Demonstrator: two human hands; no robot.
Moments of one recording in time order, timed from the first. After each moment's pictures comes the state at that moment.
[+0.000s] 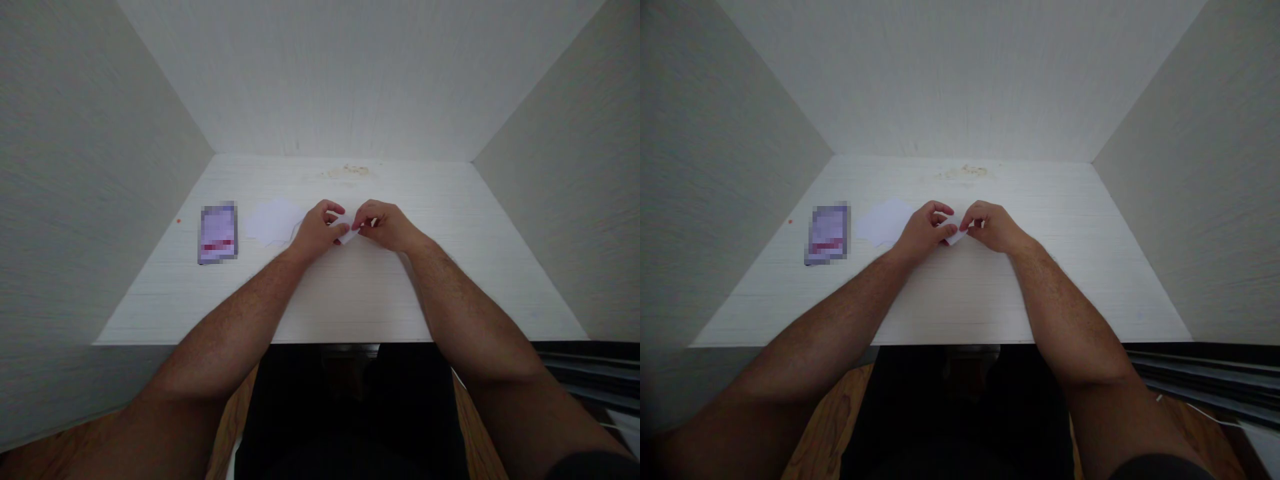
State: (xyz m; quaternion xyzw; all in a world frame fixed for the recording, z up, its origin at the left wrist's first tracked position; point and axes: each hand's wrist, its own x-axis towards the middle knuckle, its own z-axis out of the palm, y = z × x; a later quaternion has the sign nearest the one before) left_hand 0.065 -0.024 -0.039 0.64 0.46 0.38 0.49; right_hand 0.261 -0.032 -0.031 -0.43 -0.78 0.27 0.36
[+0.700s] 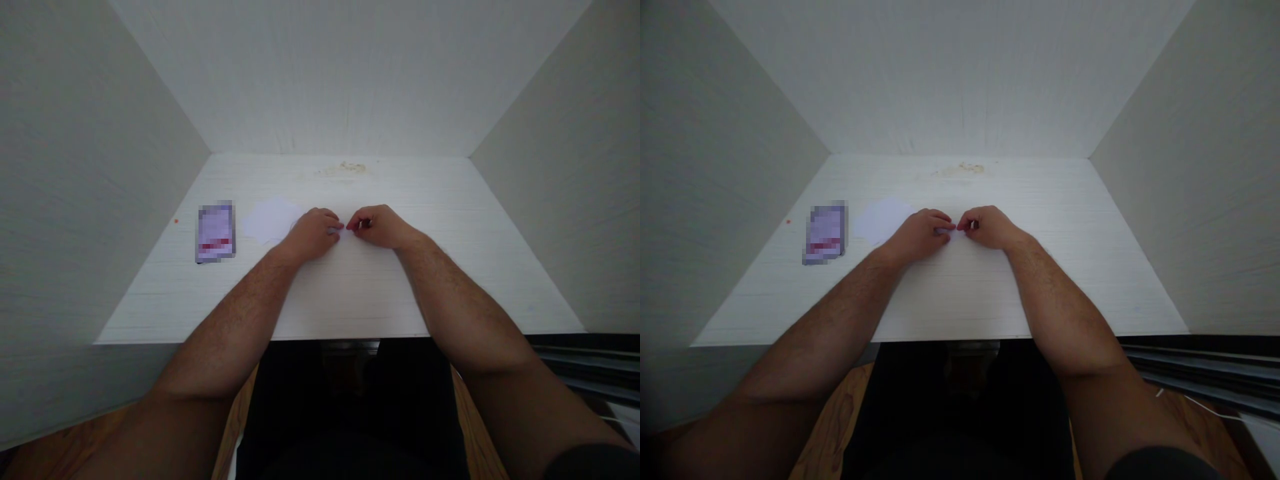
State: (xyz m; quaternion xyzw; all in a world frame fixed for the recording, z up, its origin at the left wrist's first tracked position) left_hand 0.050 -0.012 -0.036 0.89 0.40 0.15 0.15; right_hand 0.263 -0.027 -0.041 -0.50 -0.79 0.26 0.24
